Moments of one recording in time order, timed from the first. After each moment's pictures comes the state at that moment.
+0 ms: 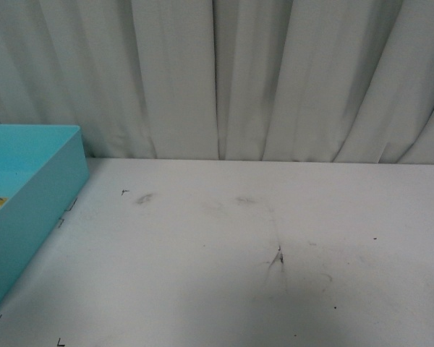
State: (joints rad) left arm 0.00 0.01 0.01 0.00 0.00 0.00; right arm 0.00 0.00 0.01 0.00 0.00 -0.01
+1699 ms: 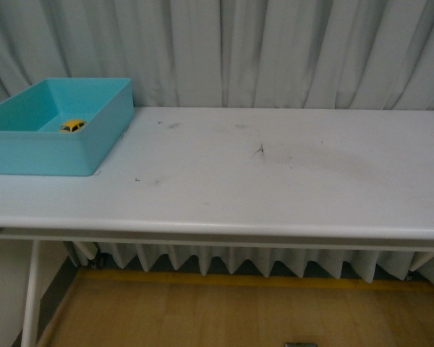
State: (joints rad) left arm 0.00 0.01 0.01 0.00 0.00 0.00; right arm 0.00 0.00 0.01 0.00 0.00 -0.01
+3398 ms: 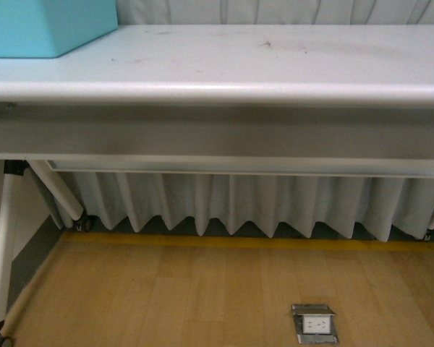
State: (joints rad) left arm 0.00 0.01 0.01 0.00 0.00 0.00; right arm 0.00 0.00 0.01 0.00 0.00 -0.01
